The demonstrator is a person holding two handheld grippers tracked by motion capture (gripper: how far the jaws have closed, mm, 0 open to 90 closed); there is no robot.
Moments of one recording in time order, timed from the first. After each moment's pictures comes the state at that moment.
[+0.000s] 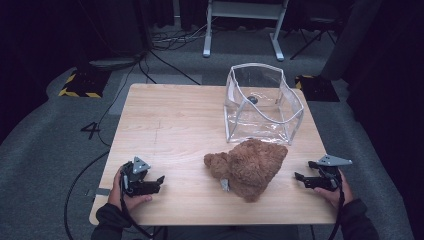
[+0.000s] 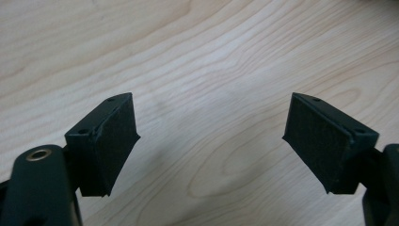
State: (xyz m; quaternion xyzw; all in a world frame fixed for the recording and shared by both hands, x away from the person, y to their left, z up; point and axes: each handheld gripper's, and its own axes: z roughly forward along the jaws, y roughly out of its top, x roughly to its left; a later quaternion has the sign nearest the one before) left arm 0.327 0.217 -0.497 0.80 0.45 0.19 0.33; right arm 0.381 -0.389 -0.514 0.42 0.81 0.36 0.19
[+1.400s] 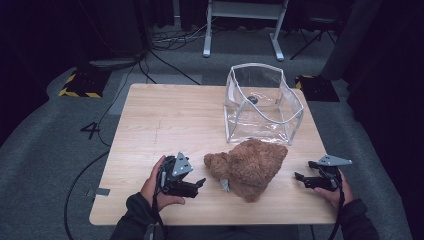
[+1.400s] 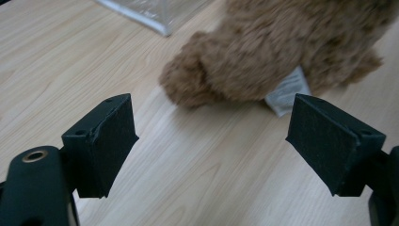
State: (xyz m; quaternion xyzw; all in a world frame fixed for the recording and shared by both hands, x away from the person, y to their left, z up) left arm 0.317 0.111 -0.430 0.85 0.30 0.17 0.40; right arm 0.381 -0.389 -0.514 0.42 0.81 0.36 0.19
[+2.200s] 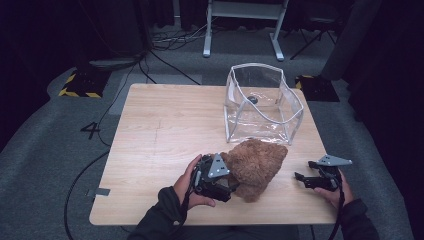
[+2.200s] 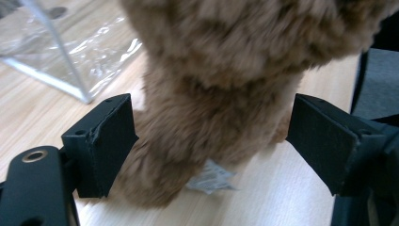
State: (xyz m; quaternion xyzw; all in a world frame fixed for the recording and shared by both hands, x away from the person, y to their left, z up) left arm 0.318 0.032 -0.418 0.87 0.22 0.13 0.43; right arm 0.381 -0.389 -0.514 0.42 0.81 0.36 0.19
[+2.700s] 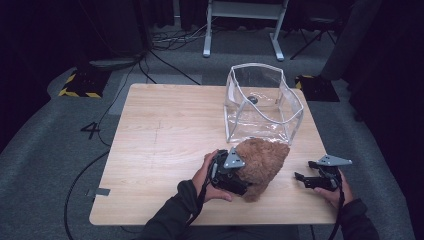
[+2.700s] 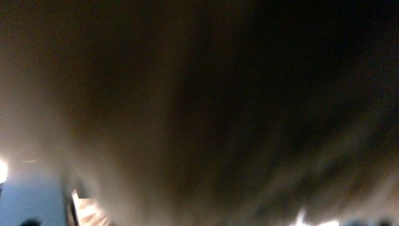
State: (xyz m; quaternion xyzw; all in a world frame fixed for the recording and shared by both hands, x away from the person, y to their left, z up) left arm 0.346 -0.009 -0.428 0.85 0.21 0.10 0.46; right arm 0.381 -0.389 -0.515 0.42 0.81 0.36 0.19
